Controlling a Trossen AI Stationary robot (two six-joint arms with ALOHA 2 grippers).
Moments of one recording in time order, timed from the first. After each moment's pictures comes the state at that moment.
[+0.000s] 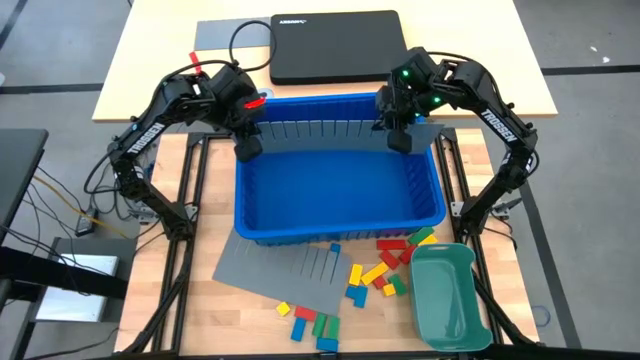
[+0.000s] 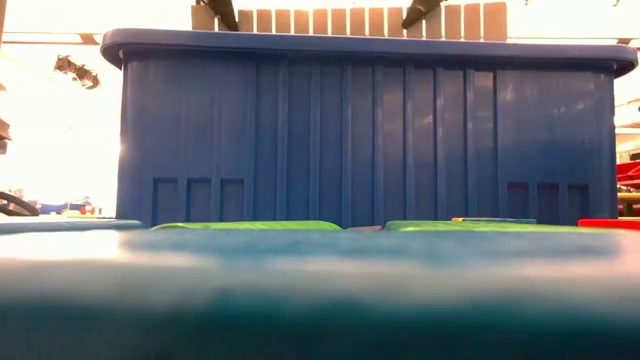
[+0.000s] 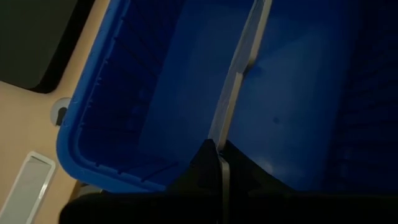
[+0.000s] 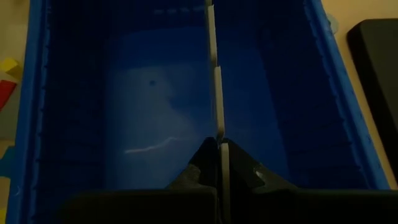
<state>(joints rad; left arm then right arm) 0.48 1.56 2.11 -1.55 -0.08 0.15 -0.53 1.62 2.14 -1.43 -0.20 -0.42</state>
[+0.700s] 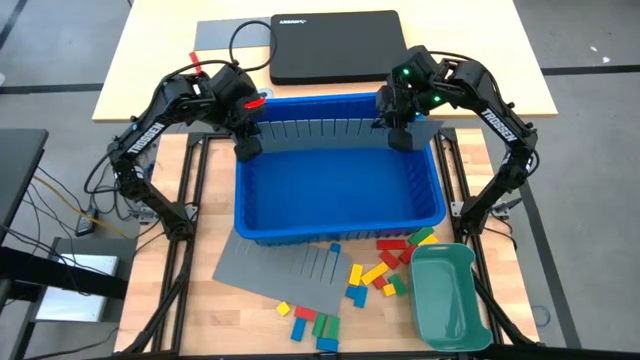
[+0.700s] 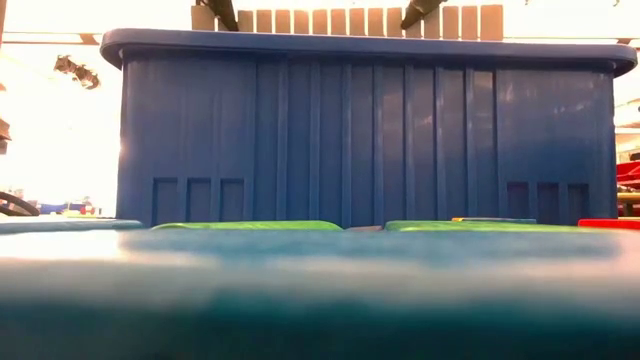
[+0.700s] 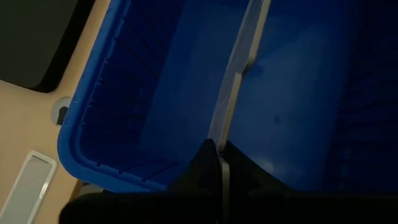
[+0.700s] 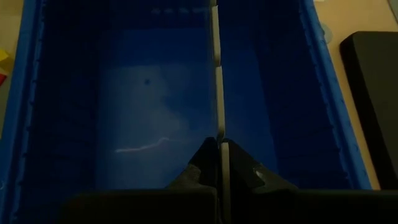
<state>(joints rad) 0.48 1.56 2.11 -1.55 -0.08 0.15 -0.54 1.62 2.14 -1.42 -0.20 -0.48</state>
